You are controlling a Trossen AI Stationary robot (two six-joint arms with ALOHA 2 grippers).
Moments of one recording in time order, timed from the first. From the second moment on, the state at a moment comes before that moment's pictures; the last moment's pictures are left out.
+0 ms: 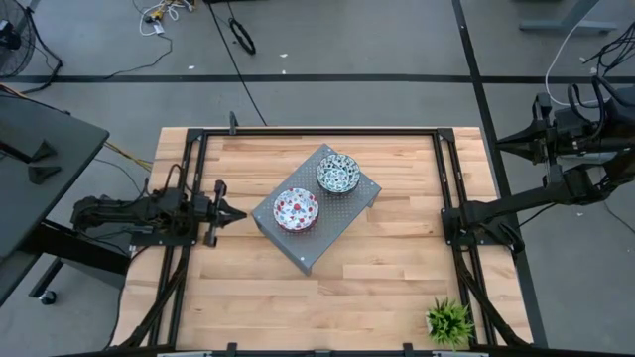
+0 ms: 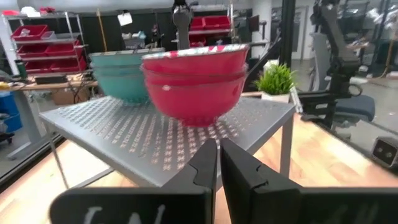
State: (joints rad) left arm -0.04 0.01 0.01 0.06 0.01 0.04; right arm 0.03 0.88 2.05 -1.54 0.12 -0.06
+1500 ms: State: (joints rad) left arm -0.04 0.01 0.01 0.05 0.00 0.01; right arm 0.03 0.88 2.05 -1.54 0.12 -0.06
